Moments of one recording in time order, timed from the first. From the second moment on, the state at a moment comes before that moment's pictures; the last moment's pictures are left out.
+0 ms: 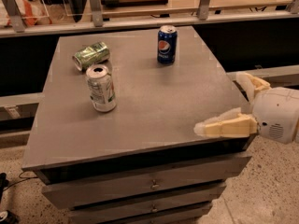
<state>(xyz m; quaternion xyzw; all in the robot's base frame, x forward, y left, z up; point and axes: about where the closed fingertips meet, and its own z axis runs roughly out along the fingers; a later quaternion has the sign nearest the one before) 0.447 -0.161 0.924 -0.34 0.73 0.21 0.56</state>
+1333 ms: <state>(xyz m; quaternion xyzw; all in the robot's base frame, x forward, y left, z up) 0.488 -0.075 0.876 -0.36 0.68 0.23 0.60</state>
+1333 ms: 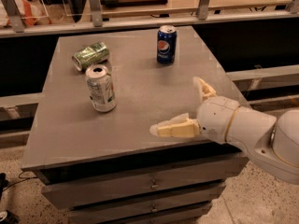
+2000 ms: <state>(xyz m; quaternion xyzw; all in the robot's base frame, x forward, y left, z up) 0.510 -0.016 0.879 -0.35 0.65 0.26 0.62</state>
